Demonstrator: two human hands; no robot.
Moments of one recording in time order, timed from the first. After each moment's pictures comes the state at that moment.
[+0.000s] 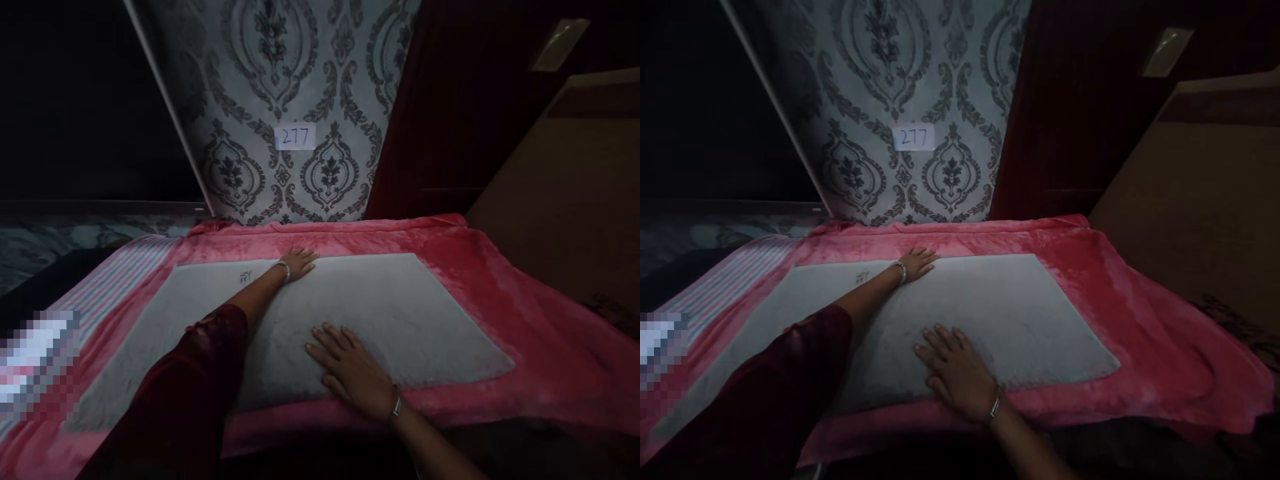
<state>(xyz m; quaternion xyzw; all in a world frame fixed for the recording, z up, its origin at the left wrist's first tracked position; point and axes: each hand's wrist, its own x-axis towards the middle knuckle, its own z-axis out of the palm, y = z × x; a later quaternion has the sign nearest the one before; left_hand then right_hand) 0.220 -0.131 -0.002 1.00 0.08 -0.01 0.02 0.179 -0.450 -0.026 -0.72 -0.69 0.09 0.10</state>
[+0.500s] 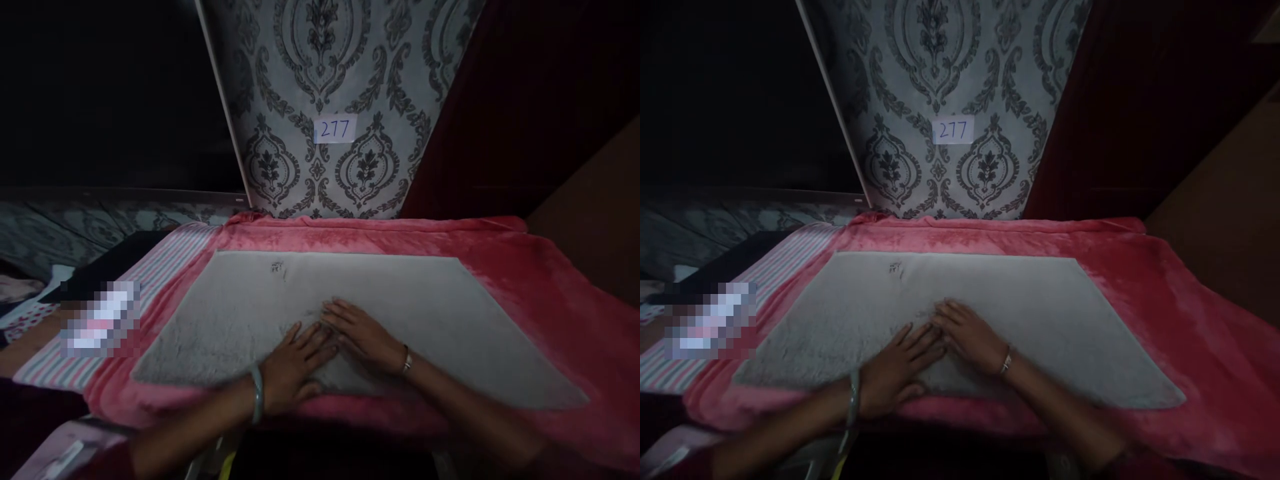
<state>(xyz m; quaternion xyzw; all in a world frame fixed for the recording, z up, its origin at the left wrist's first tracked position) -0.011 -0.269 -0.022 0.99 -0.01 -0.01 0.11 0.207 -0.395 -0.020 -0.63 -0.75 0.07 0.17</state>
